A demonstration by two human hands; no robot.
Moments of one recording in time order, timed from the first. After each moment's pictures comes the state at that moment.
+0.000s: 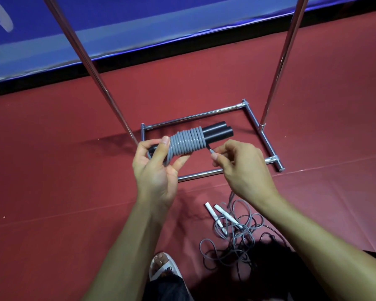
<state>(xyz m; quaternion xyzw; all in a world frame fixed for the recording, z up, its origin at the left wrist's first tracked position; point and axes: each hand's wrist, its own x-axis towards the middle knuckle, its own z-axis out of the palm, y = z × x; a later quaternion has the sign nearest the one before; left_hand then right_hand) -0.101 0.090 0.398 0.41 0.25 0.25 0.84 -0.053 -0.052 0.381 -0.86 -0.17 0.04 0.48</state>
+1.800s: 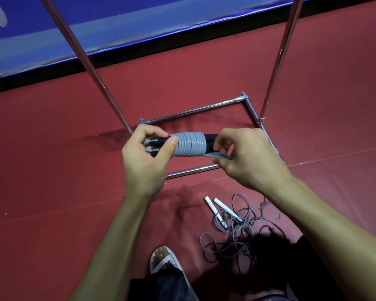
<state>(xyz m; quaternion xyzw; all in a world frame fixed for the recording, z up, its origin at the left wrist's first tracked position) -0.112 0.110 0.395 0.77 0.11 0.32 0.55 -0.047 -0.069 0.404 -0.90 -0.28 0.02 0.34</state>
